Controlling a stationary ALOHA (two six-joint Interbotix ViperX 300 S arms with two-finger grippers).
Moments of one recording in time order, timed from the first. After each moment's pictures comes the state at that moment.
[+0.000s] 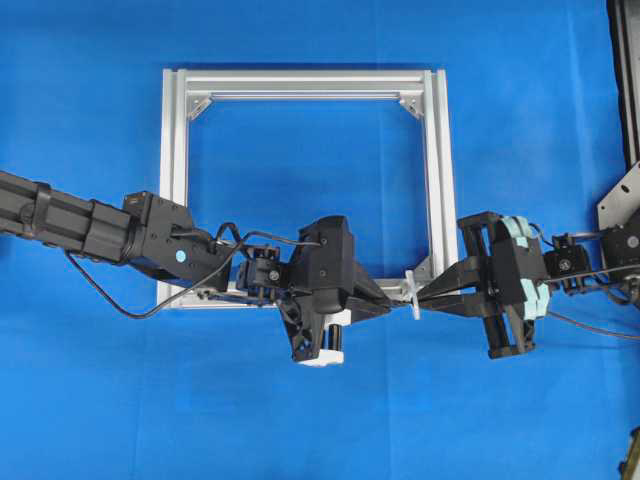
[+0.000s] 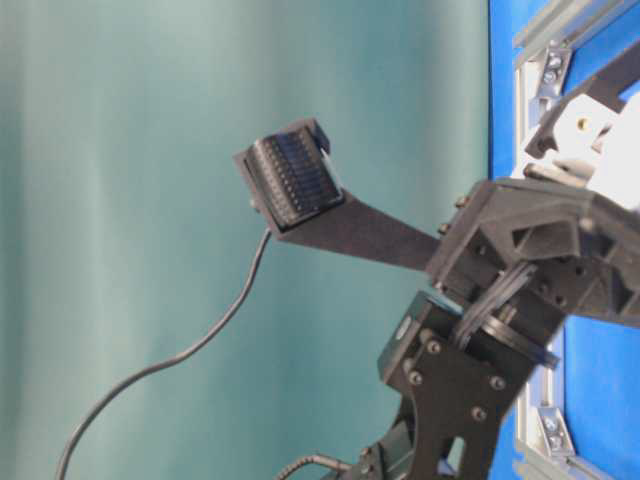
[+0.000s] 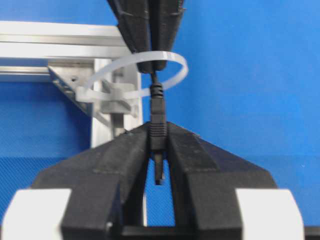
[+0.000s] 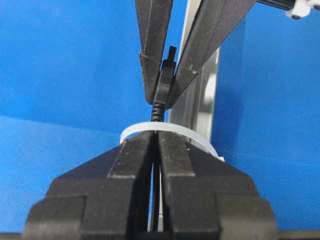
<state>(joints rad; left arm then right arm) -0.16 0.43 0.38 -0.08 -0.38 -0.08 0.30 -0.16 1.17 0.22 -0.53 0.04</state>
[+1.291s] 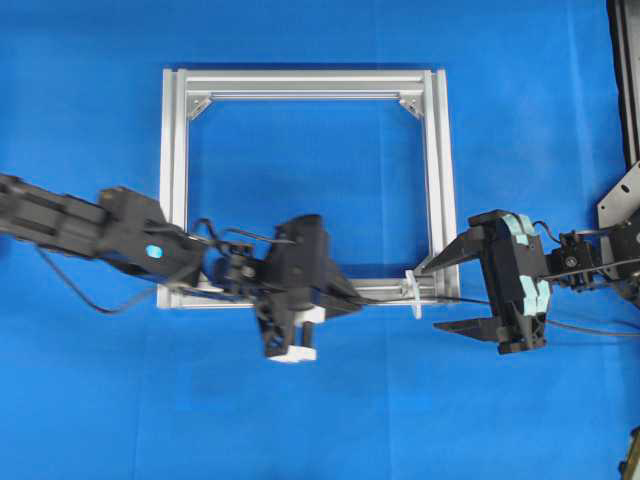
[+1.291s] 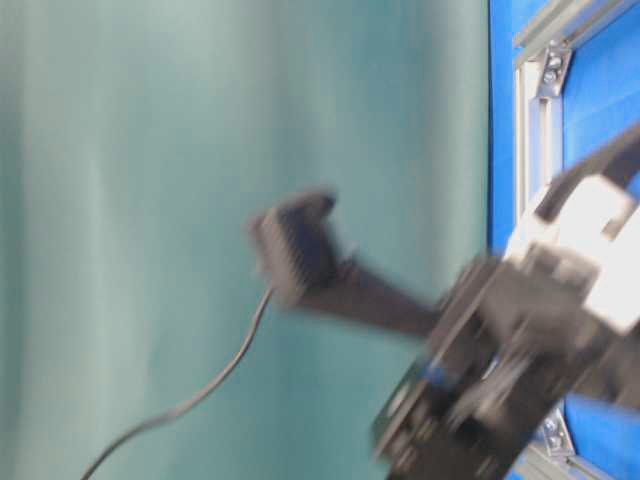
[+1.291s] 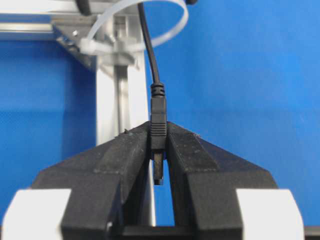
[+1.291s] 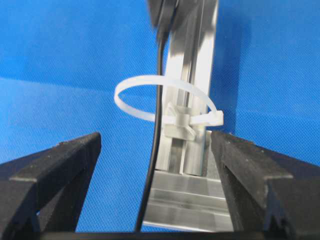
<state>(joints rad) -0.17 0.33 0.52 -0.08 -0.37 -0.08 0.30 -0.19 1.20 0.24 -0.44 0.05</state>
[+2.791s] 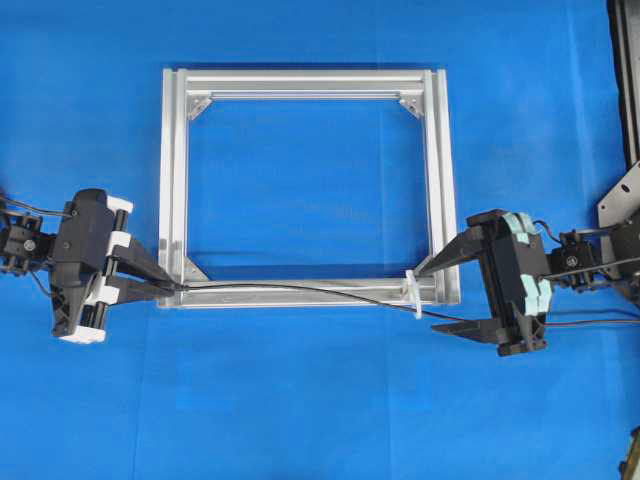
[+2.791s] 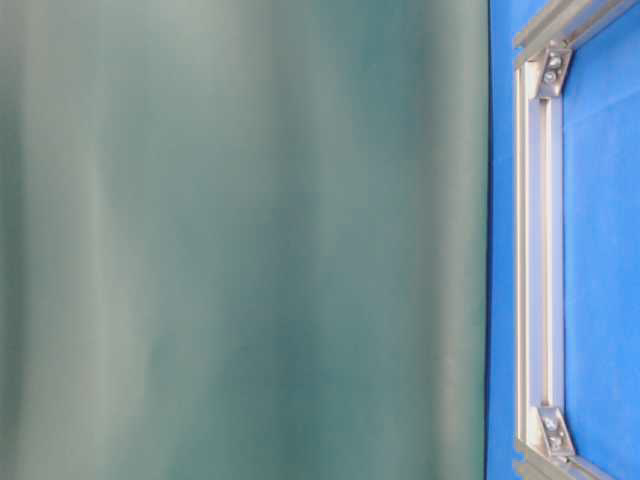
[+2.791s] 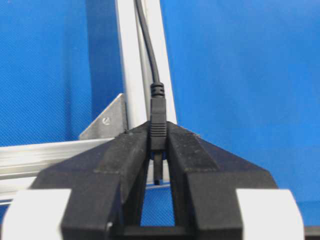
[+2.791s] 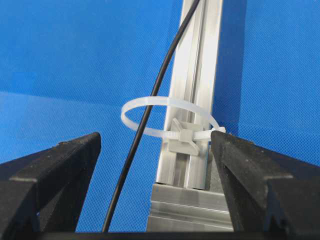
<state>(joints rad) -0.25 -0.22 1.20 -0.08 -0.40 -0.11 0.30 -0.22 1.18 0.24 -0.40 0.05</state>
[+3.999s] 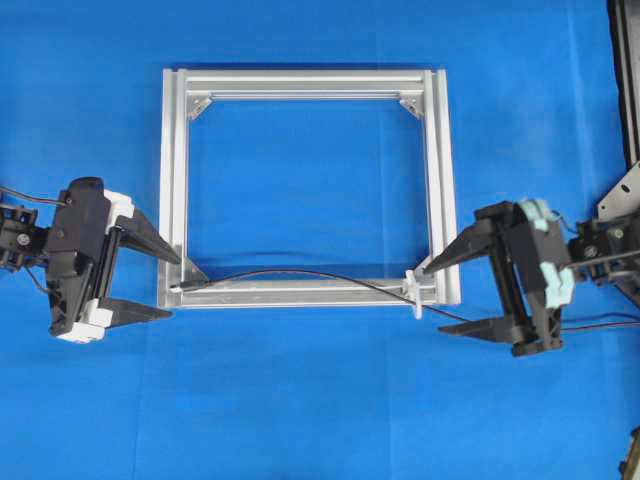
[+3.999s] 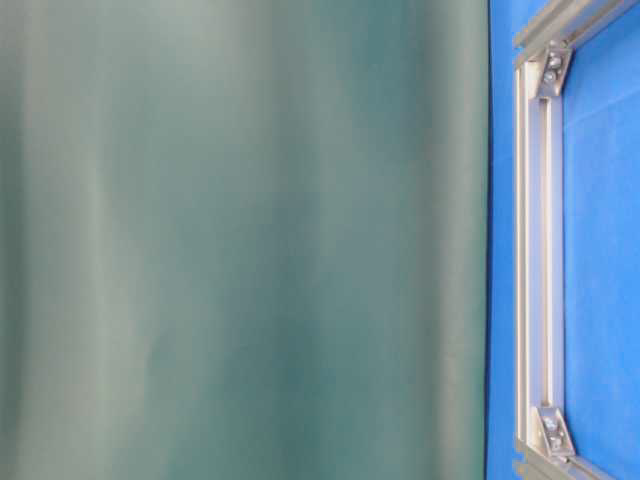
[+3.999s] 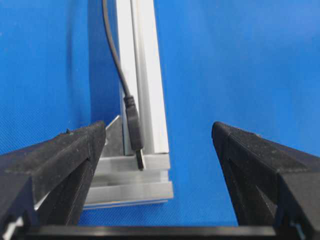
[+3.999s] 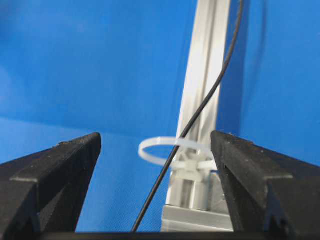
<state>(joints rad) -0.24 -0.33 1.16 -0.08 -0.29 -0.14 0.27 -0.42 1.12 0.23 -0.18 0.04</state>
